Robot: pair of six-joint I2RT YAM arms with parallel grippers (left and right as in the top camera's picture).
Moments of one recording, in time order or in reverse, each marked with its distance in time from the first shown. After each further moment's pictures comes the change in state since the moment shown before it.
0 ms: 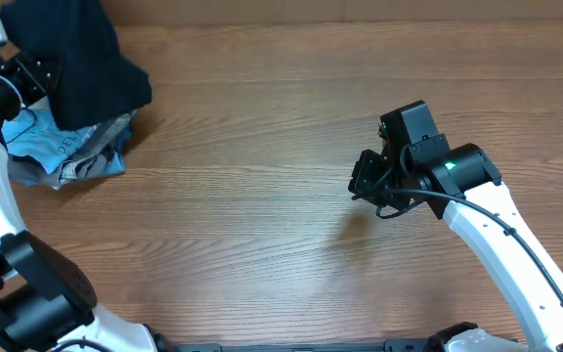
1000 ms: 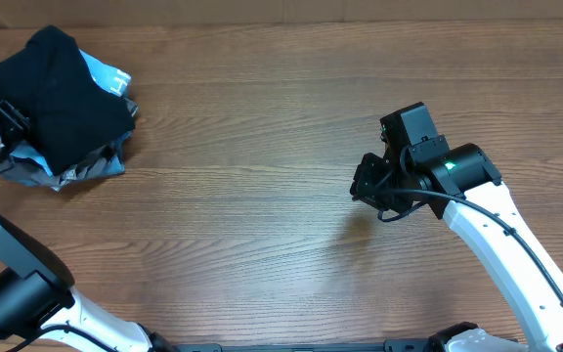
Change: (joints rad) left arm 0.153 0.132 0.006 -0.183 -0.407 0.042; right arm 0.000 0.000 0.000 -0.043 0.008 0.018
